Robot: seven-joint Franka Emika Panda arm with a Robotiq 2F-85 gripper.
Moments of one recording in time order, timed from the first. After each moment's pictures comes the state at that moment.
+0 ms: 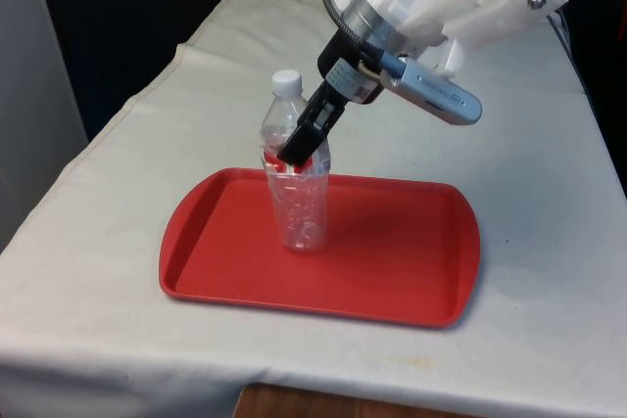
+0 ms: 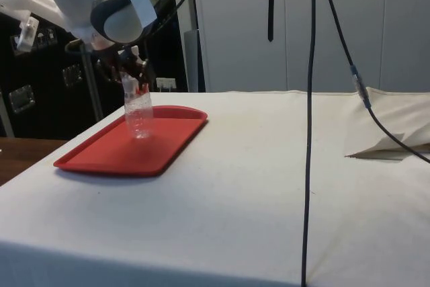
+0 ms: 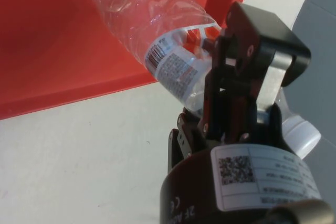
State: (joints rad) arm 0.24 0.80 -0.28 -1.36 -0.50 2.09 1.94
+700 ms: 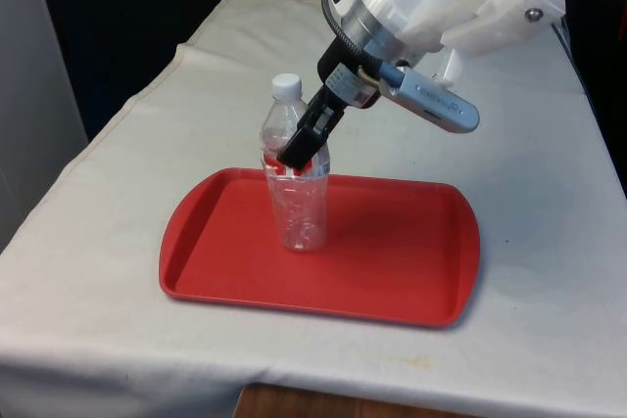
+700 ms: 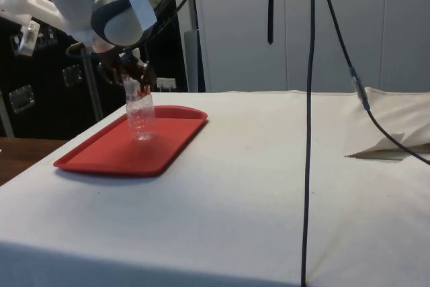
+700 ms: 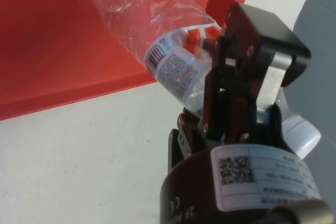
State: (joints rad) arm 0.24 0.81 -0.28 -1.35 -0.50 2.08 1.94
